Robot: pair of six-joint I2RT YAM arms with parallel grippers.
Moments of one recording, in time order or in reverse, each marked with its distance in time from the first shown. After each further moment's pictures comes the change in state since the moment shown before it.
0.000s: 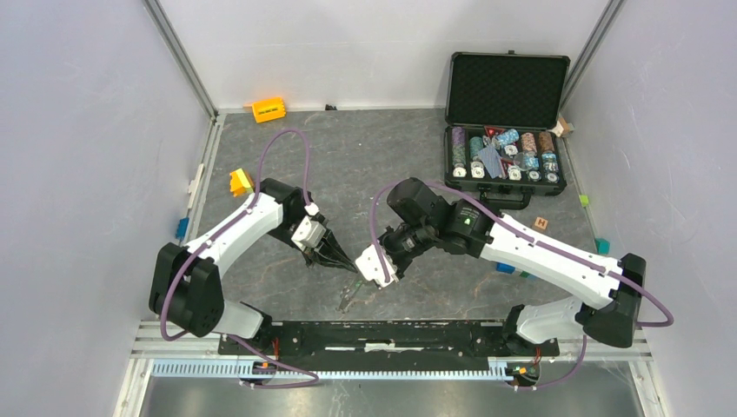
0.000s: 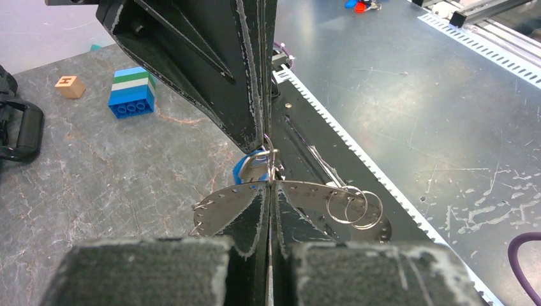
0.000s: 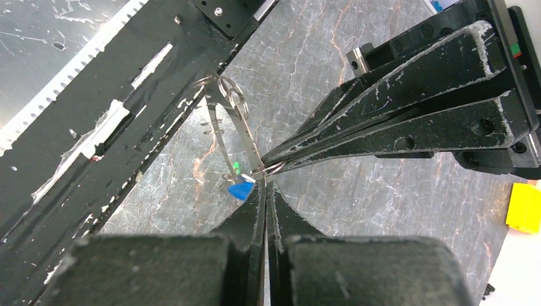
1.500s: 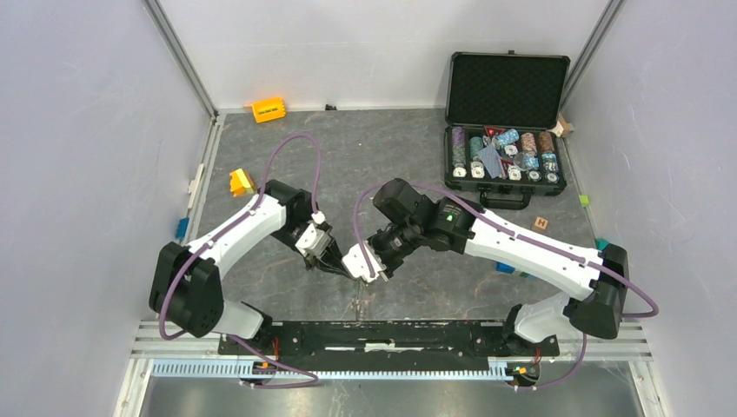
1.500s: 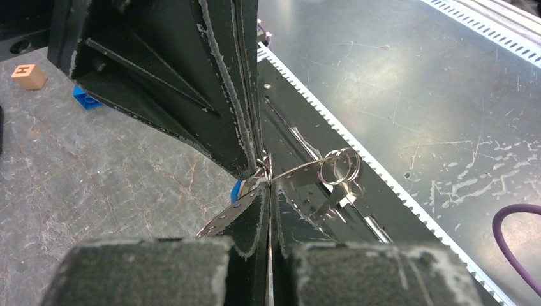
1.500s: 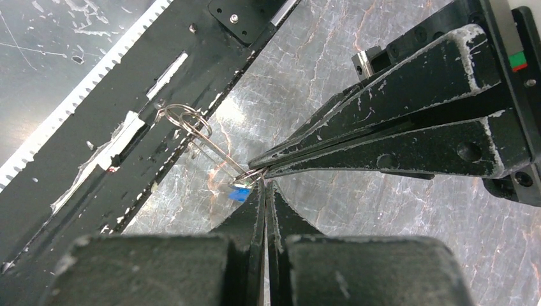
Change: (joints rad) left arm -0.039 0.002 -0.004 0.000 -0.076 0.000; right arm 0.005 0.084 0.035 -0.006 -0.027 0.048
